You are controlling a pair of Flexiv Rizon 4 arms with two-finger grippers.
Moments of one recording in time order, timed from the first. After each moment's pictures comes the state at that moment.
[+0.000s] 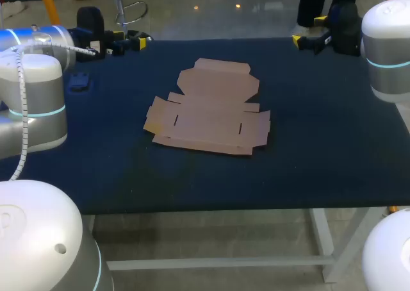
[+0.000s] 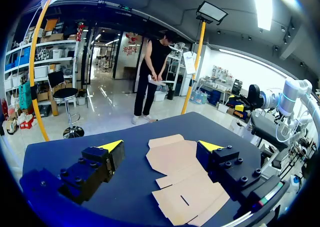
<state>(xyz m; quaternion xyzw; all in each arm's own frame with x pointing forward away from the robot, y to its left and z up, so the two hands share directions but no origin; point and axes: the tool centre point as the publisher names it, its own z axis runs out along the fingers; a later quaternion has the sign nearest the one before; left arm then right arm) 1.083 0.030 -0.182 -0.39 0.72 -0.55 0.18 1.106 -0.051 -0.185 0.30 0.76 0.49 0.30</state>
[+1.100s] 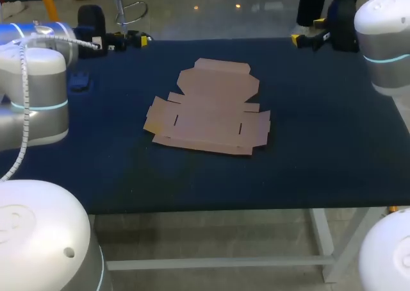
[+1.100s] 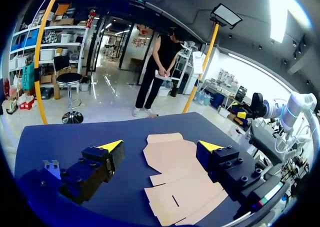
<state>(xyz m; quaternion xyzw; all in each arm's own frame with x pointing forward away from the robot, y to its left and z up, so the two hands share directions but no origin) 1.087 0.028 -0.187 -0.45 0.70 -0.54 0.13 1.107 -0.051 -0.191 0.35 0.76 0.48 0.26</state>
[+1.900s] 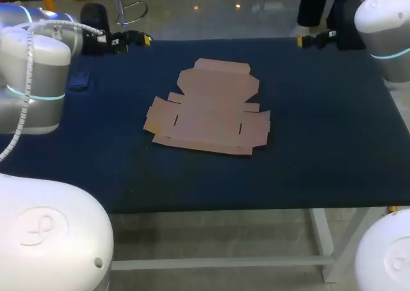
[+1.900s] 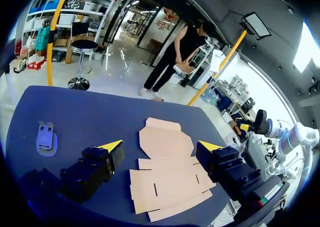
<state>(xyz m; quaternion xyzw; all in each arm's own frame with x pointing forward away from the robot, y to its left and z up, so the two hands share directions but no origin) 1.072 0.020 -0.194 -0.56 0.67 -0.49 0.05 1.091 -0.066 -0.207 0.46 0.74 0.46 0.17</state>
